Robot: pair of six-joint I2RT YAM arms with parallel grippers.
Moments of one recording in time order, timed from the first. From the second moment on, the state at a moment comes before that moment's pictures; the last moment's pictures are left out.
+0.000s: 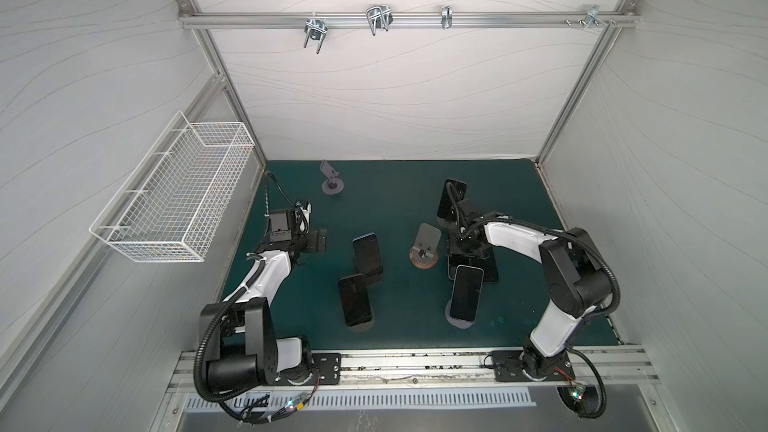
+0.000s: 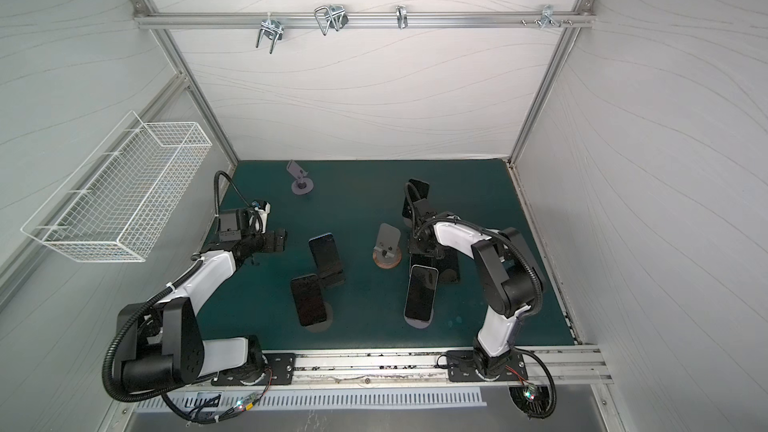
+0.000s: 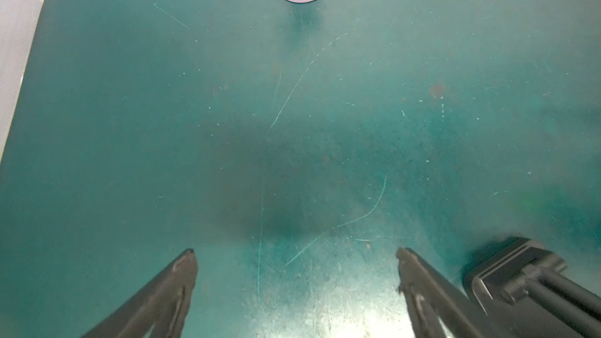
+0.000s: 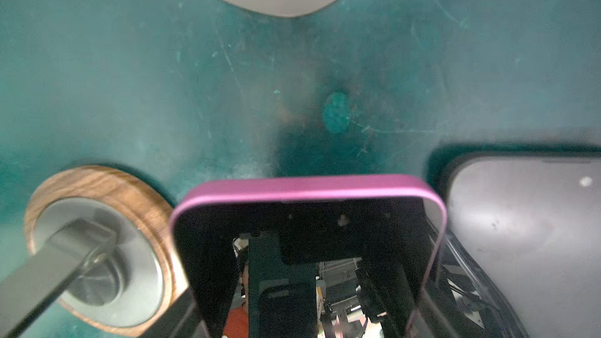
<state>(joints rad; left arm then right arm) 0.15 1.30 0.69 -0.22 0.15 0.14 0.51 1.75 1.05 -0.60 0.00 0.48</state>
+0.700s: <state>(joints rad) 0.15 1.30 0.69 -0.23 0.13 0.14 0.55 1.78 1.07 -0.65 0.10 0.49</state>
